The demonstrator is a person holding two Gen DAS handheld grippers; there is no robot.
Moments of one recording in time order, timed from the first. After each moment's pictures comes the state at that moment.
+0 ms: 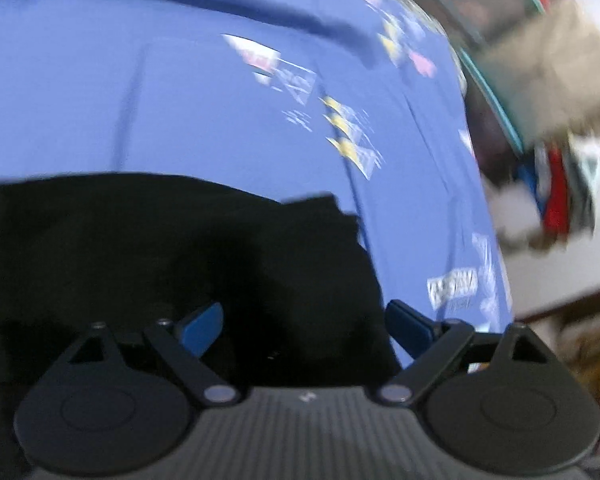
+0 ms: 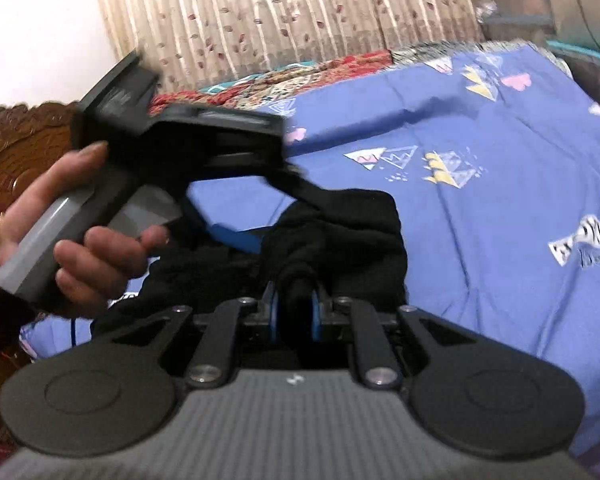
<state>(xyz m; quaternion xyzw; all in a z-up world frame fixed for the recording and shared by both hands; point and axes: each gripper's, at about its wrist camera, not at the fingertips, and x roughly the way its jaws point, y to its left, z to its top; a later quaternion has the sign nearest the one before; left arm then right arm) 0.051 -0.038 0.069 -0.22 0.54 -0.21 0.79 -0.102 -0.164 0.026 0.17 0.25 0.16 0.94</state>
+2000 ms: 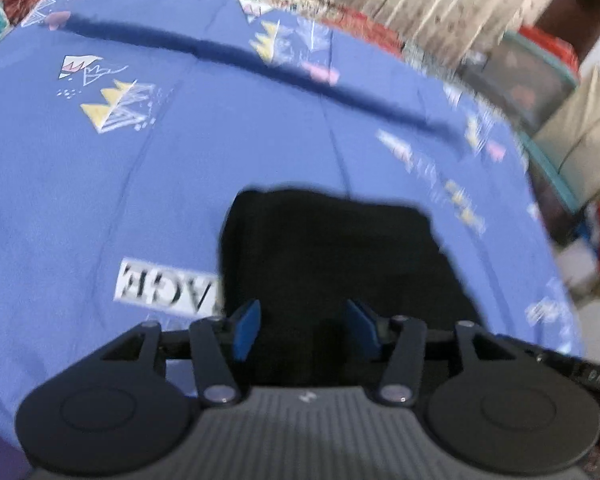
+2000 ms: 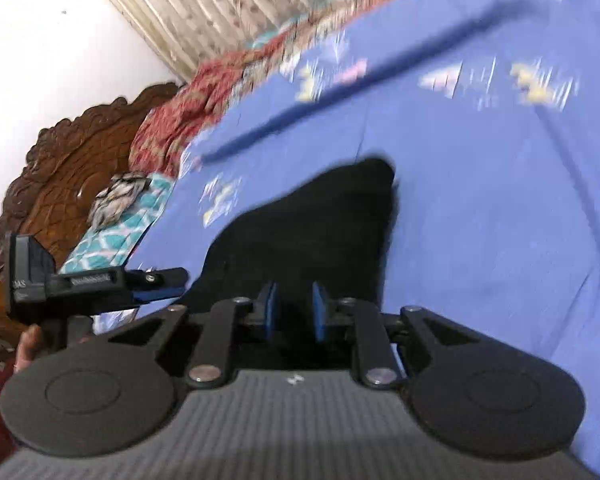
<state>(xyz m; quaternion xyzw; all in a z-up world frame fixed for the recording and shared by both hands) -0.048 0.131 0.058 -0.17 0.44 -0.10 0.88 -0.063 -0.133 0.027 0.25 0.36 0.30 0.85</state>
